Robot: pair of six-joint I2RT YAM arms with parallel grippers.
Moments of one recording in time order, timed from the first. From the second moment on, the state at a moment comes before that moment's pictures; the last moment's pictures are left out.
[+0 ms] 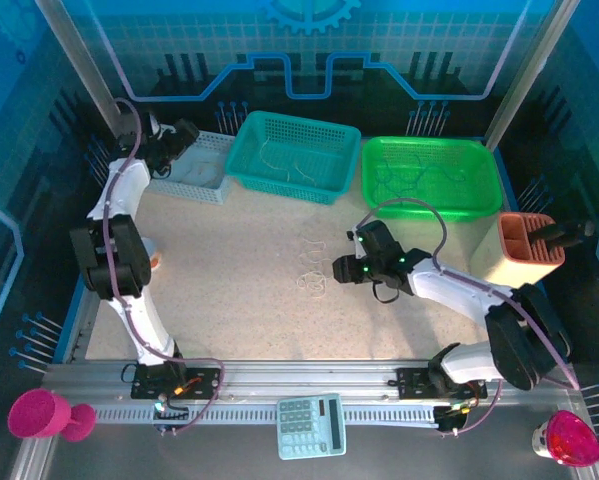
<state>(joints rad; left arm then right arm) 0.20 1.92 1.68 -0.40 0.30 -0.67 0.58 1.38 0.73 -0.31 -0.12 0.43</state>
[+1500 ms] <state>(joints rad) -0.40 1.69 1.02 -0.13 0.40 -0.91 0.58 1.45 0.81 -0.15 -0.24 0.36</state>
